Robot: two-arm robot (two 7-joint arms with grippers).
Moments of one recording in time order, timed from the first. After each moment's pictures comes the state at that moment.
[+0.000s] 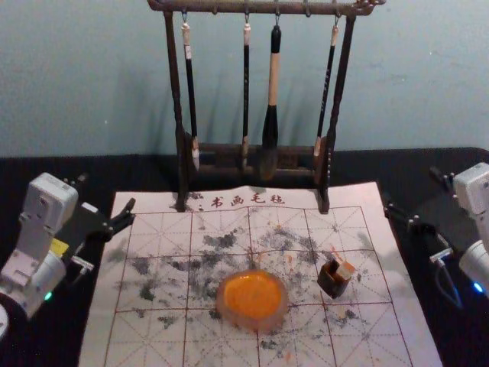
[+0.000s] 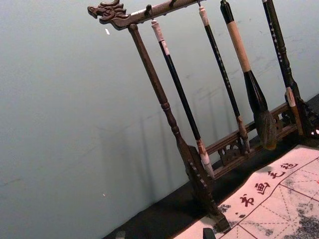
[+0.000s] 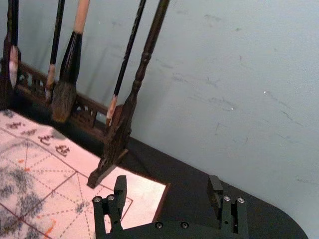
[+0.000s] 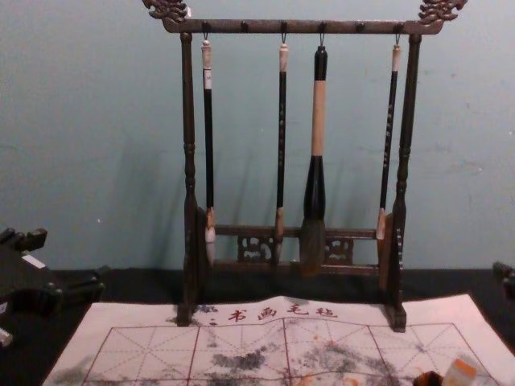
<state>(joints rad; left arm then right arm) -0.20 0.60 0.45 -1.41 -0.25 -0.12 0.03 0.21 0.59 -0.43 -1.40 0.25 -0.13 0.00</state>
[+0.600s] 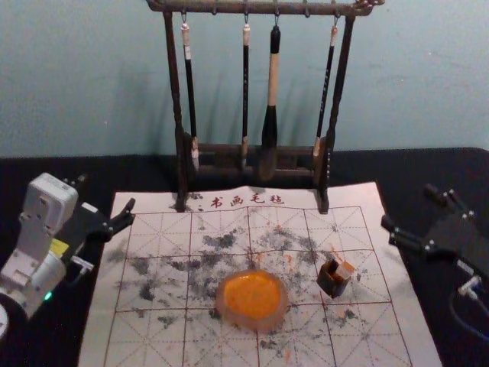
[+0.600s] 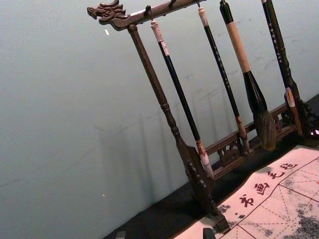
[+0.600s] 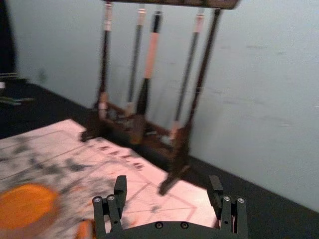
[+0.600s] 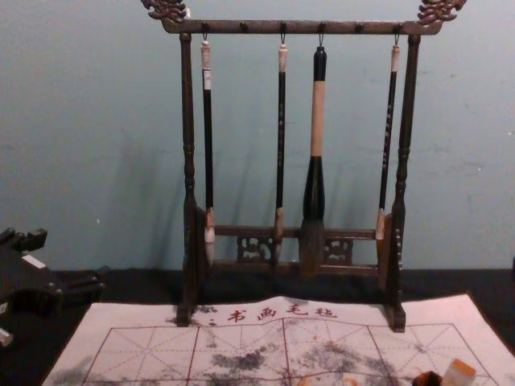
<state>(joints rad) -0.20 0.60 0.45 -1.41 -0.25 -0.12 0.03 0.02 0.70 -0.30 -1.58 0.50 -0.20 0.31</state>
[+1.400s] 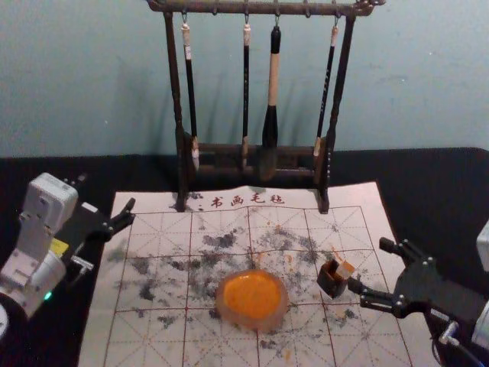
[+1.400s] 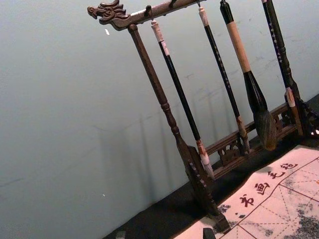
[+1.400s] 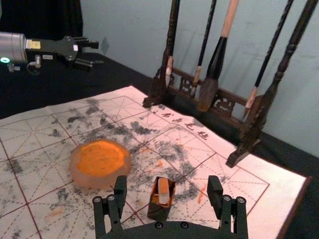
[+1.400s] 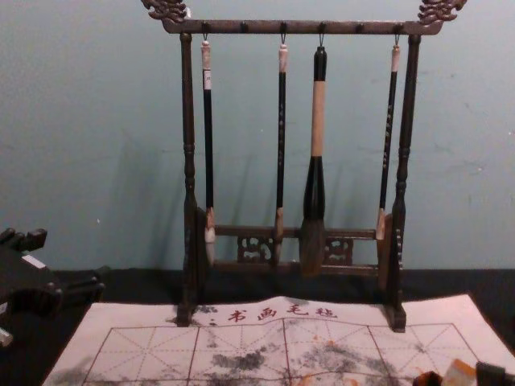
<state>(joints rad) -0.20 0.60 0.45 -1.41 -0.25 -0.12 0.03 -0.01 0.71 -0.34 -1.59 0.48 -0.13 0.50</state>
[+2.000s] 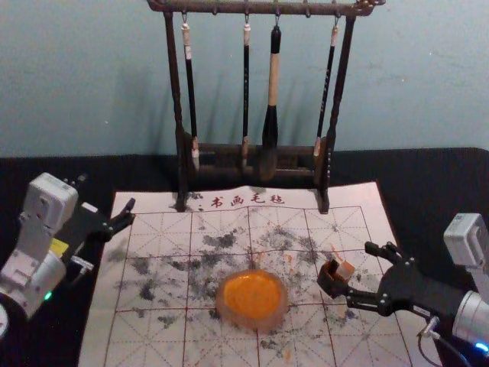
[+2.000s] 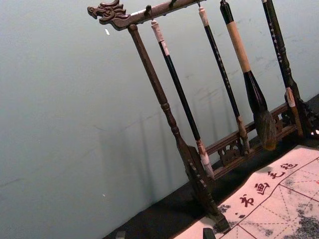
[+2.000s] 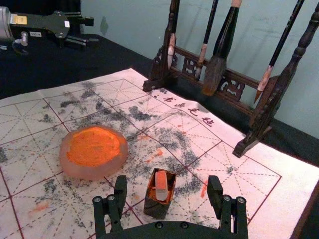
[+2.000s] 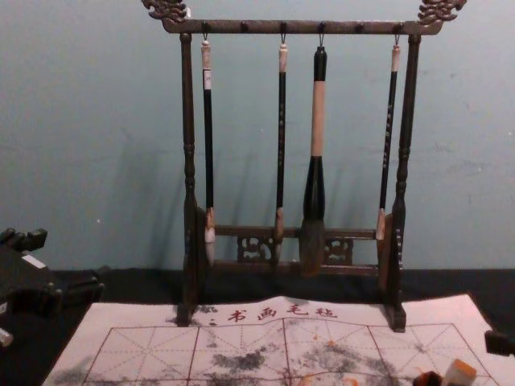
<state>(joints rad) -0.20 0.60 0.45 -1.41 -0.25 -0.12 0.03 0.08 0.64 -0.37 -1.49 0.41 -0.06 0.55</state>
